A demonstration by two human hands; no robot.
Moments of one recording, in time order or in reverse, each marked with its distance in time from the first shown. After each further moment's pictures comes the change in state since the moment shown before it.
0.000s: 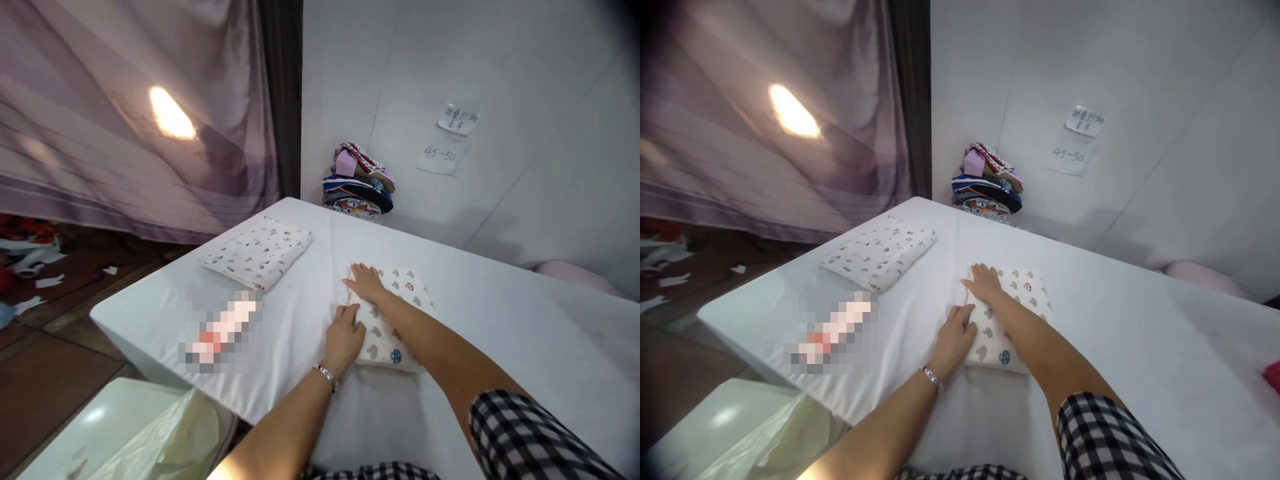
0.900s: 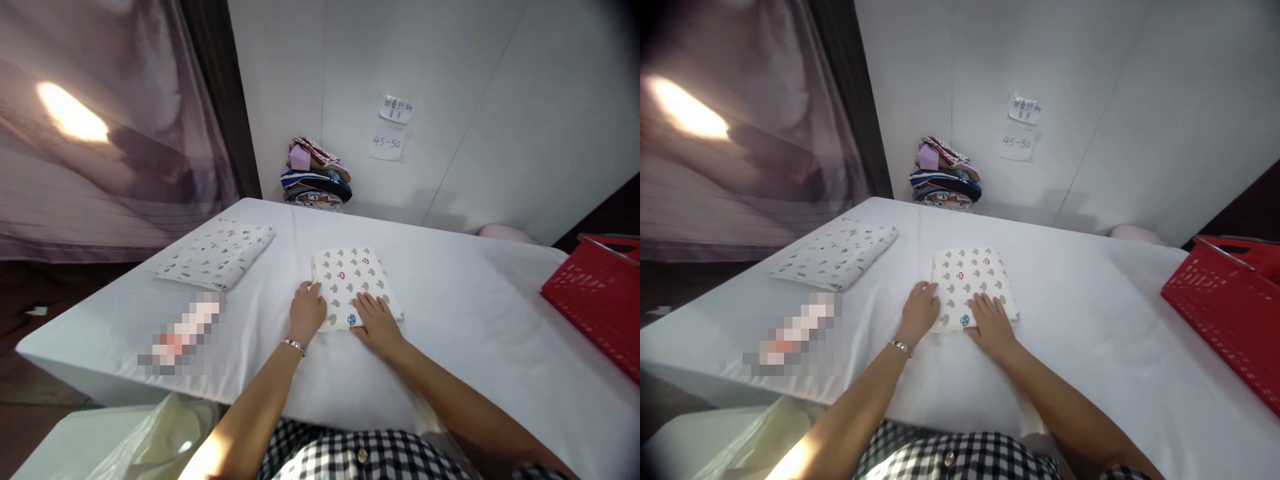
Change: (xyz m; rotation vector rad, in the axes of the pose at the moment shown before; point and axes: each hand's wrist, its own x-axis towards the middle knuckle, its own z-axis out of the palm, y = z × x) left_hand -0.001 0.026 -0.009 0.289 0.084 0.121; right_hand -0.218 0.044 0.033 -0.093 0.244 -0.072
